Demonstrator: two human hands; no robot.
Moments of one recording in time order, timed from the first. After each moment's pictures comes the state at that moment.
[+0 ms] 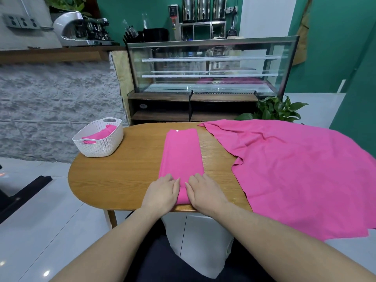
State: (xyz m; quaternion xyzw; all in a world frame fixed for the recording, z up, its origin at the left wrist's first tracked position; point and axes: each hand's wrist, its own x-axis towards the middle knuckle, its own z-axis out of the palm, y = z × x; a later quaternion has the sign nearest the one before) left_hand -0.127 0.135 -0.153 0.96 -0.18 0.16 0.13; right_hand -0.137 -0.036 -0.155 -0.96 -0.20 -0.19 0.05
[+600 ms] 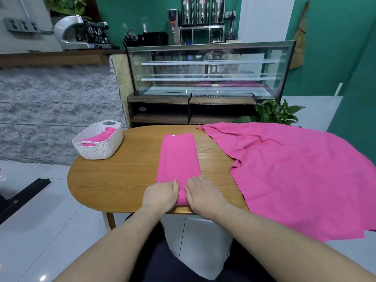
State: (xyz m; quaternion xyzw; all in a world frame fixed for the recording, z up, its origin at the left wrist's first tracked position) left_hand -0.132 0.123 -0.141 0.99 -0.08 0.09 0.08; right_hand -0.151 -0.035 -0.147 -0.96 -0.20 -0.19 0.05
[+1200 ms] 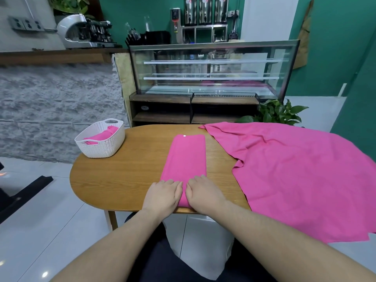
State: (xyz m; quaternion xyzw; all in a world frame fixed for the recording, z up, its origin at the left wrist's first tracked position) left_hand -0.135 0.135 -0.152 0.96 -0.20 0.19 0.01; right_hand -0.152 -0.027 -0.132 -0.97 -0.18 -0.12 0.12
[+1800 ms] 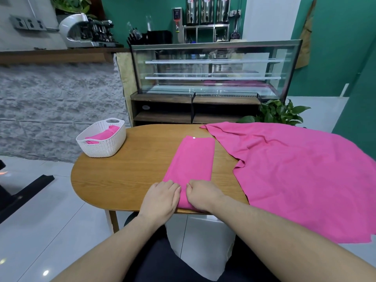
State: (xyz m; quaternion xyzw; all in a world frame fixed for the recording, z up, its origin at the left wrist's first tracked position) left_hand -0.142 0.149 -0.163 0.93 -0.26 0.27 0.00; right_hand -0.146 -0.020 -0.118 -0.98 -0.11 0.02 0.17
